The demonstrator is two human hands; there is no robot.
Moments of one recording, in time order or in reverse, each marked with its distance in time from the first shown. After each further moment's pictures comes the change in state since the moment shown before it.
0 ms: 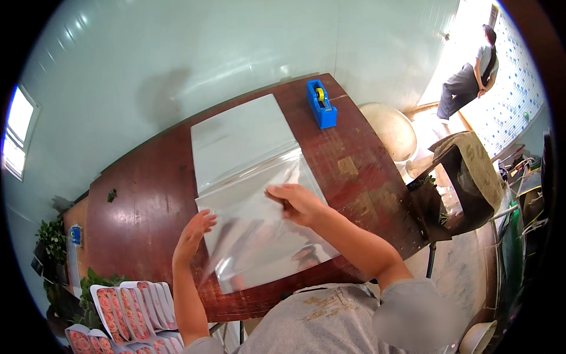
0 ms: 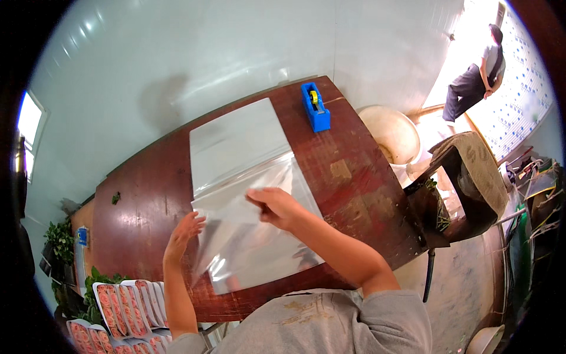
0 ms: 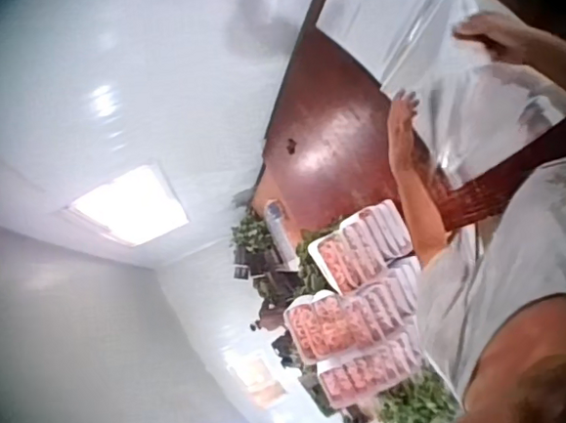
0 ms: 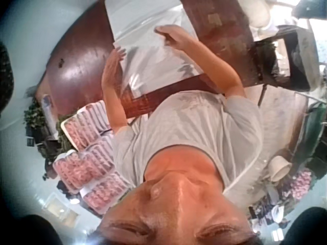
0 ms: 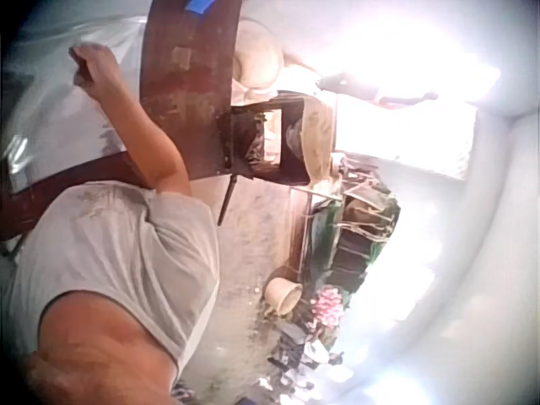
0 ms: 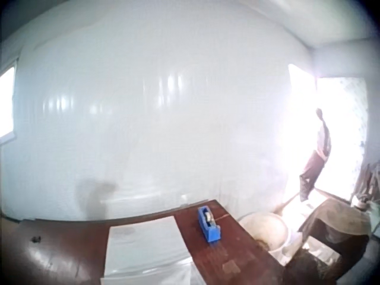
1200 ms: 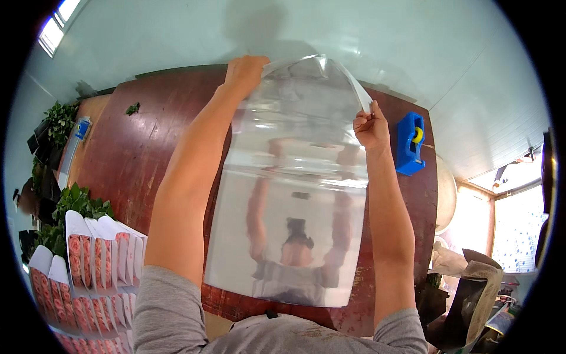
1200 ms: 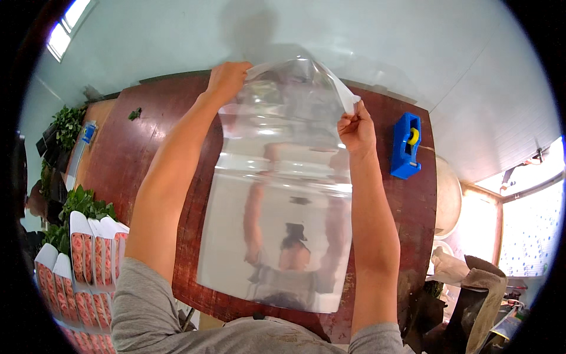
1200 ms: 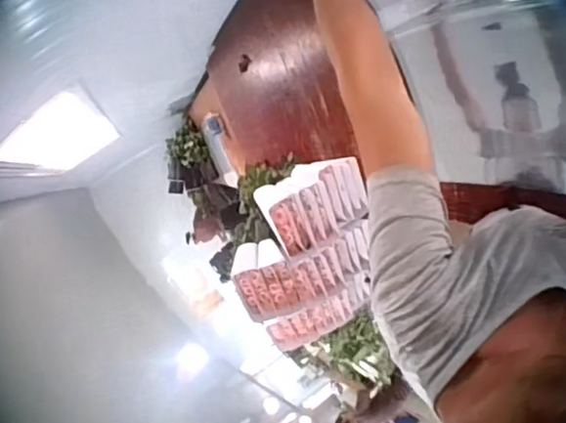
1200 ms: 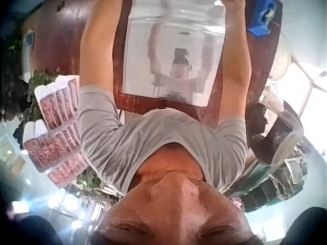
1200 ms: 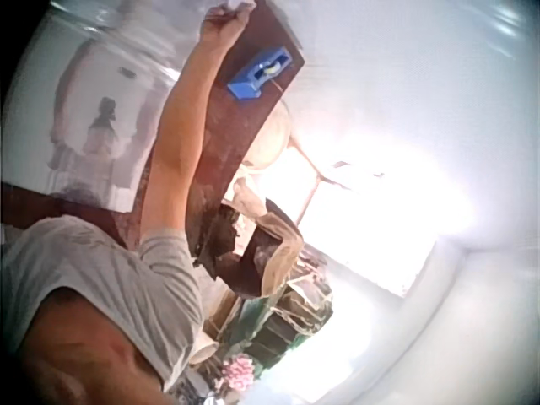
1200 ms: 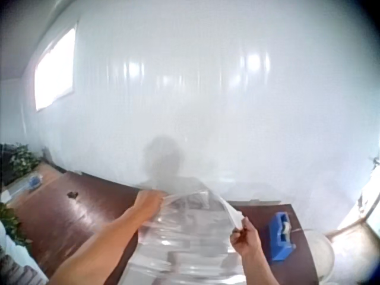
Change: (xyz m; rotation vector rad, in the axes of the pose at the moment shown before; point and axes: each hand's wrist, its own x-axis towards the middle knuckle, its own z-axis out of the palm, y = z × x) left_hand 0.323 0.087 -0.104 1.250 0.531 0.100; right_hand 0.300 -0.148 -0.053 0.491 -0.151 -0.247
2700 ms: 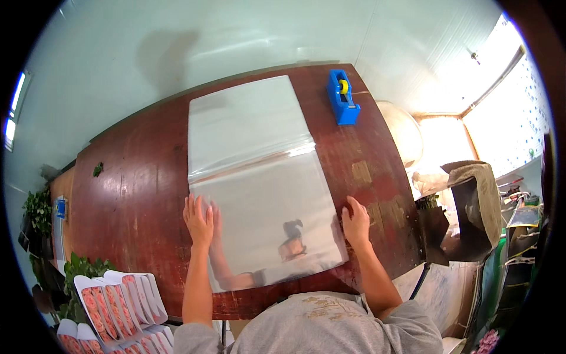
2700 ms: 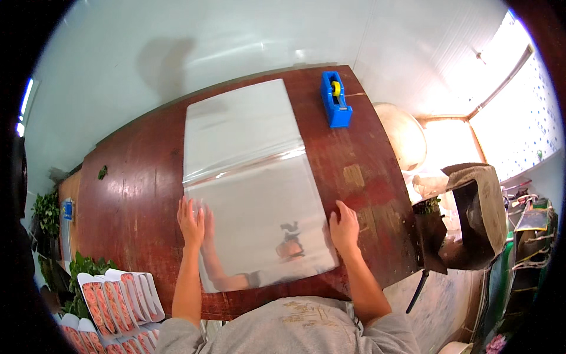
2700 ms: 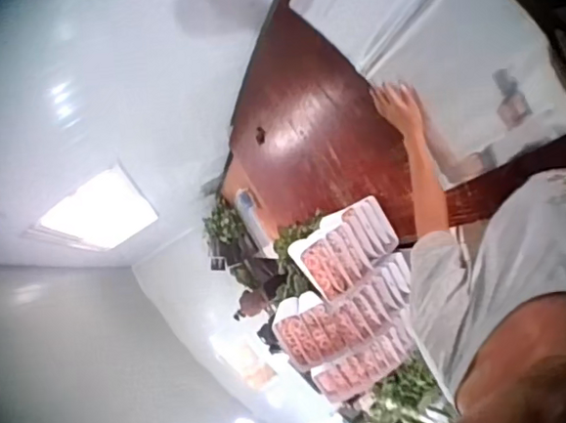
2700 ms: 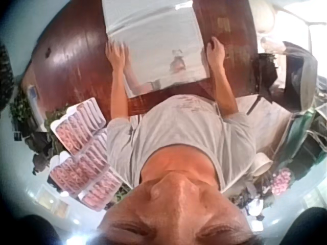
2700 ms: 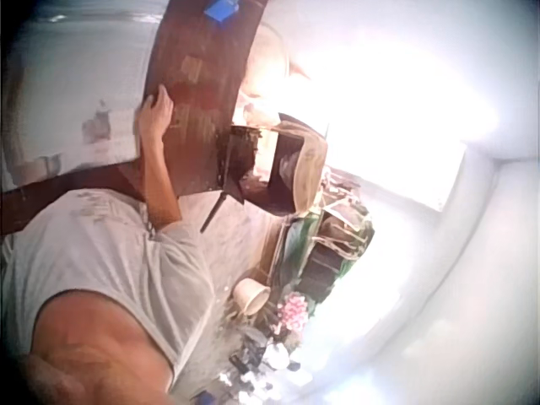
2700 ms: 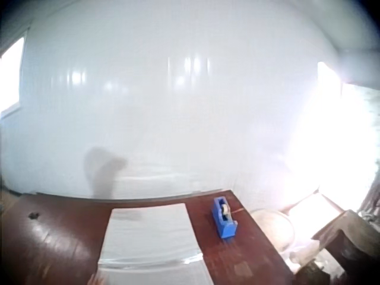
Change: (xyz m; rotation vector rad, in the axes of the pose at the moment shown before) left_hand -0.358 -0.016 0.102 -0.164 0.114 -0.077; right_hand -0.366 0.065 -0.122 -1.824 0.659 -0.482
